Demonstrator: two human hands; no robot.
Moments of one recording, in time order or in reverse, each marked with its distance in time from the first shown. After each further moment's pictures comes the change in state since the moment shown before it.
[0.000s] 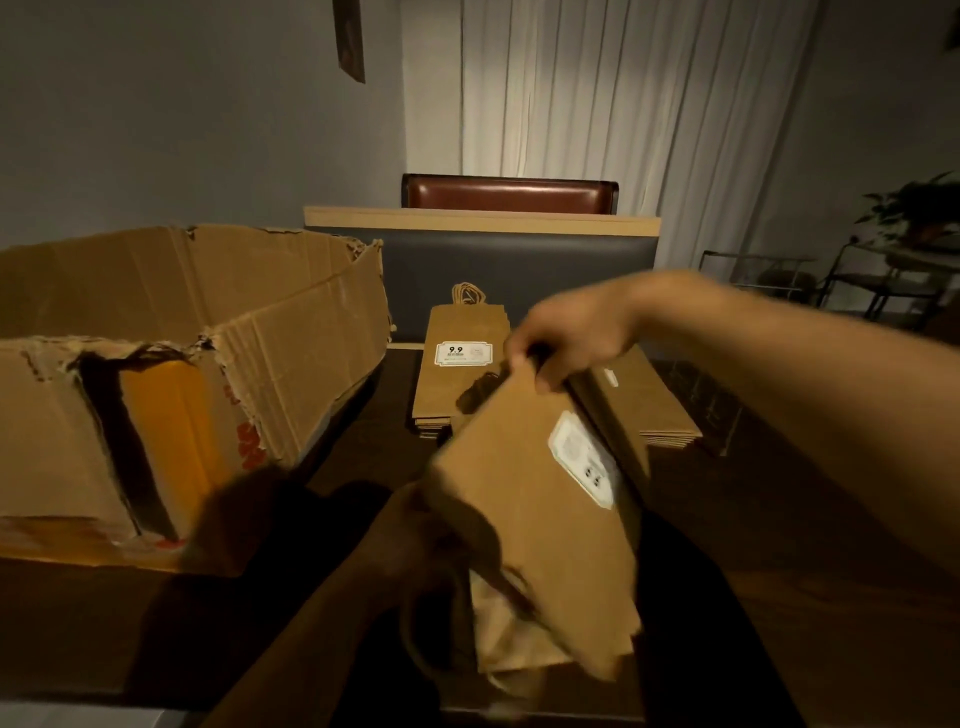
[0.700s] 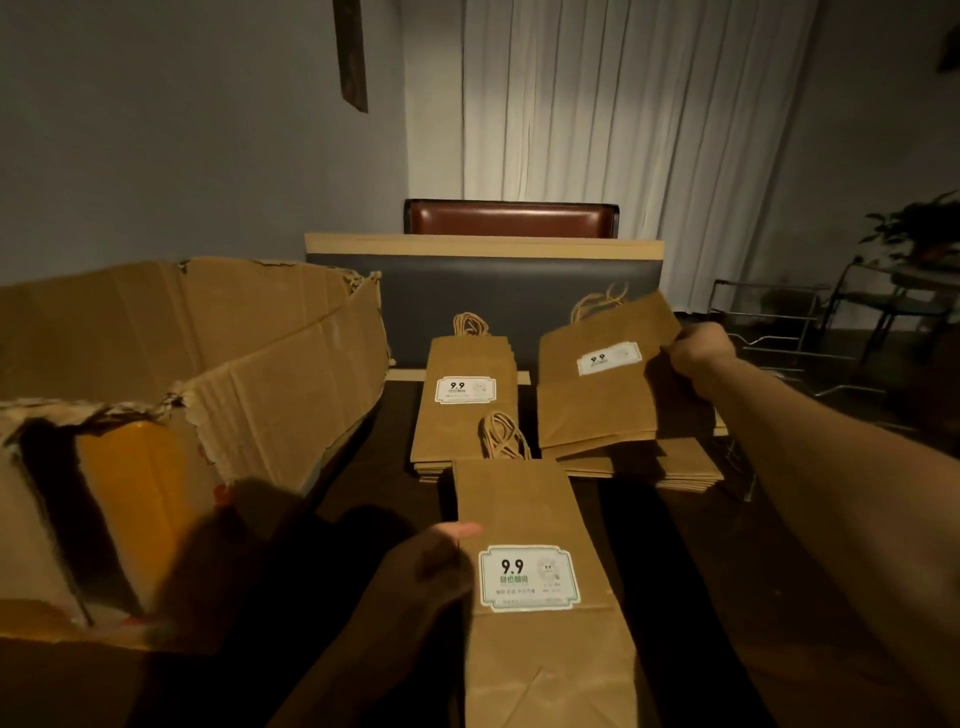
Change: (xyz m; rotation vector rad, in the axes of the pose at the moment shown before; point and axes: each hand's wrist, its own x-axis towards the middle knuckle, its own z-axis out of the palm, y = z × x) left_hand 0.012 -0.019 0.002 -0.136 0.109 -0.046; right_hand 0.033 0.198 0.075 0.954 0.934 1.066
